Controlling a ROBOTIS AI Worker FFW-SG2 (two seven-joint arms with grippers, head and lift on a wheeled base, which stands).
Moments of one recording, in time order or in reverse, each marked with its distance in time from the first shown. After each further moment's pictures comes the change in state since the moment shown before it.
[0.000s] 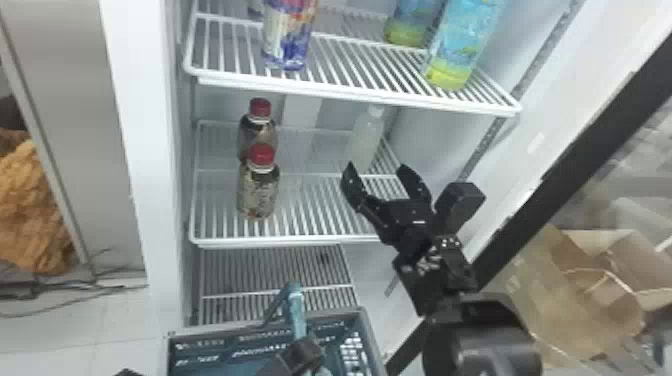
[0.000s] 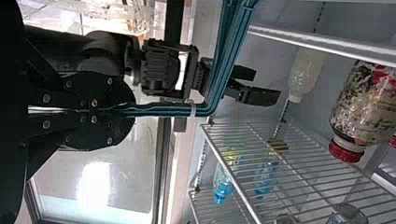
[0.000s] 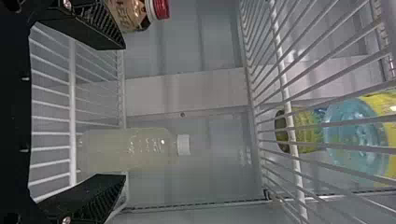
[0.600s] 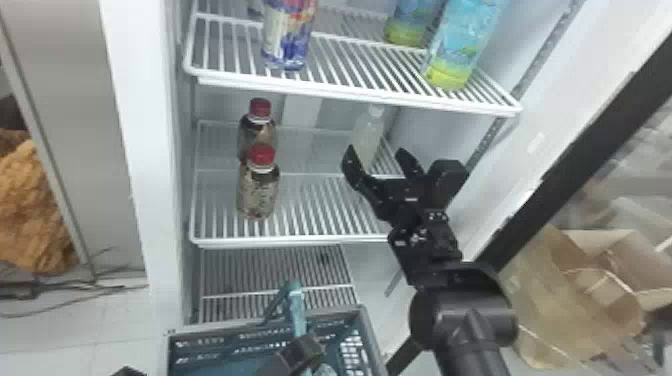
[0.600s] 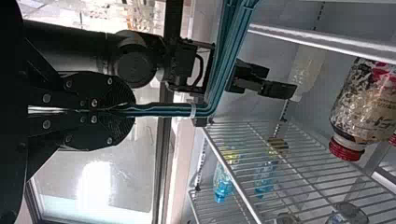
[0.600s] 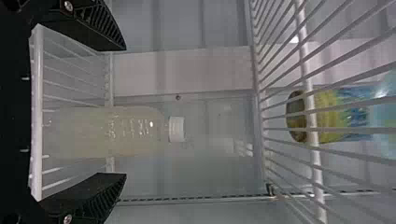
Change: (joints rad) left arm -0.004 0.000 0.000 0.000 0.002 -0.001 0.000; right arm -0.172 -0.002 0.007 0.214 0.040 -0.051 -0.014
